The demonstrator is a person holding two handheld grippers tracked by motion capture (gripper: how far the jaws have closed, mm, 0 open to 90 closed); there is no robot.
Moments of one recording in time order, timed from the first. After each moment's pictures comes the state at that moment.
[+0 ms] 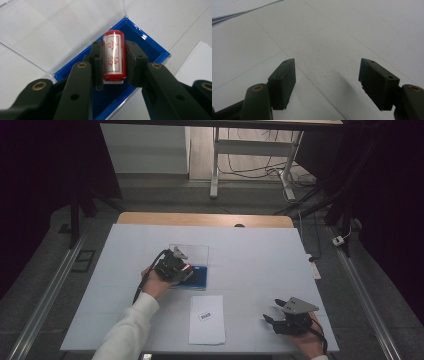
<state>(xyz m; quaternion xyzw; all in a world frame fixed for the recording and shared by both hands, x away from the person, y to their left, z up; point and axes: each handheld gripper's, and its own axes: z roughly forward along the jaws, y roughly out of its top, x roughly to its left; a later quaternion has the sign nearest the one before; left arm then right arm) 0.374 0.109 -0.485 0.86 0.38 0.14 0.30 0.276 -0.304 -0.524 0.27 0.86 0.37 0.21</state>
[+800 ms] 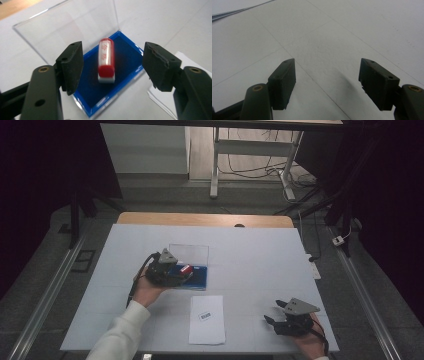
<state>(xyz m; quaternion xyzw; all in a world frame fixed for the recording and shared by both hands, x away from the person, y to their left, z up) 0.332 0.135 -0.469 0.82 0.38 0.17 0.38 0.275 -0.307 -0.525 0.28 0.86 0.37 0.21</state>
